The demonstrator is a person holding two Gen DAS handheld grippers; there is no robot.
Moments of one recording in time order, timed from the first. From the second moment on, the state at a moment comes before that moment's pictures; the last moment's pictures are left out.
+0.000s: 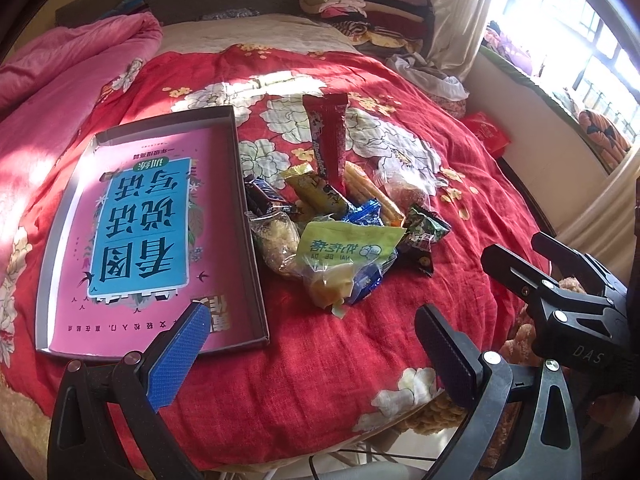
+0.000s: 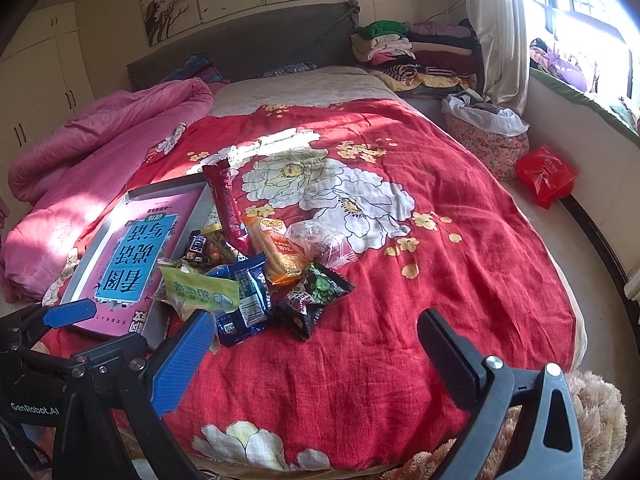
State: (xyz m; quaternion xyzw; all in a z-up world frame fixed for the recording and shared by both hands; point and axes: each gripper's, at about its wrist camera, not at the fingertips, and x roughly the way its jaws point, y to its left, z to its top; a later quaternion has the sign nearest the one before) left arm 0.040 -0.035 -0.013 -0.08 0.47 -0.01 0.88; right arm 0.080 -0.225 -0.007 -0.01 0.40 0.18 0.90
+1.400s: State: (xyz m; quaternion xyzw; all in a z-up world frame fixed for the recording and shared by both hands) left arm 0.092 -0.041 -0.070 -0.14 0.52 -0.02 0.84; right arm 0.164 -0.210 -0.075 0.03 0.53 0.22 0.82
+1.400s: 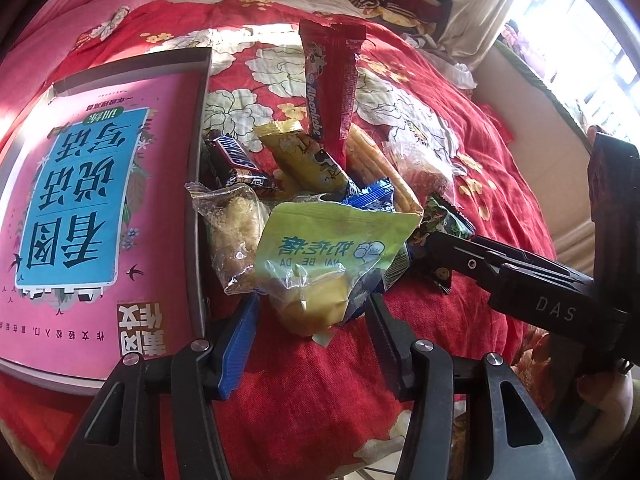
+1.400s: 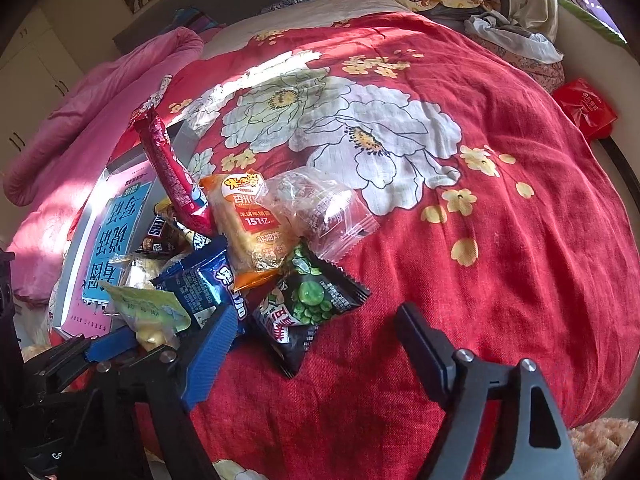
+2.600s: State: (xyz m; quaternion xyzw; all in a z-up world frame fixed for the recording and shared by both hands) left arm 0.090 -0.027 -0.075 -0.18 0.50 -0.06 0.85; right arm 0.157 -0.198 -0.070 0.03 0.50 0.26 0.83
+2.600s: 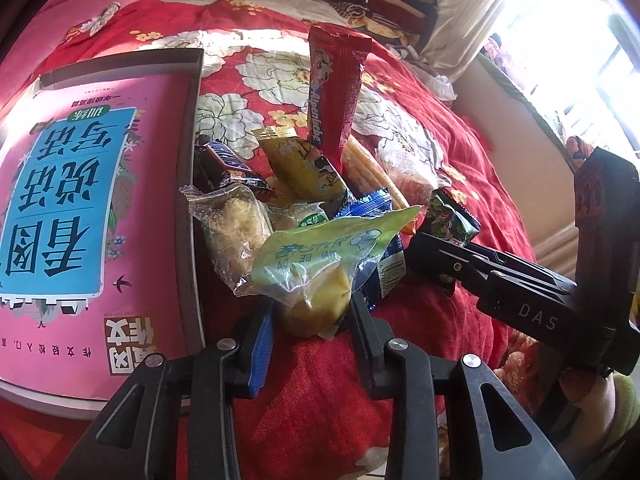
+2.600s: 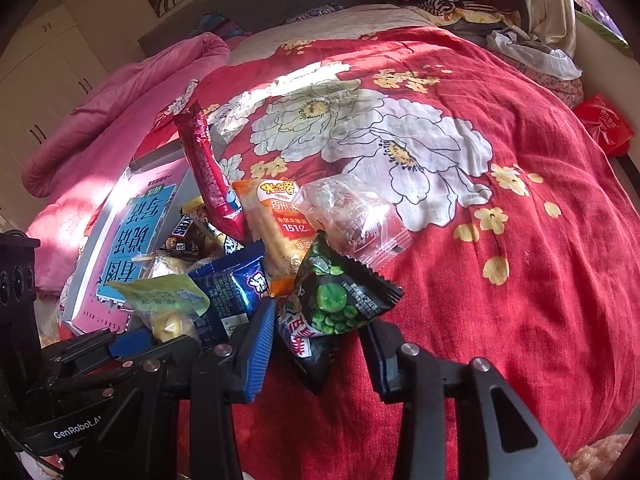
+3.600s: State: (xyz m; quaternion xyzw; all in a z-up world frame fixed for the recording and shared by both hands) left arm 0.065 0.016 -0.034 -0.21 0.44 -0.05 0.87; right arm 0.121 -0.178 -0.023 0.01 0.39 0.34 0.85
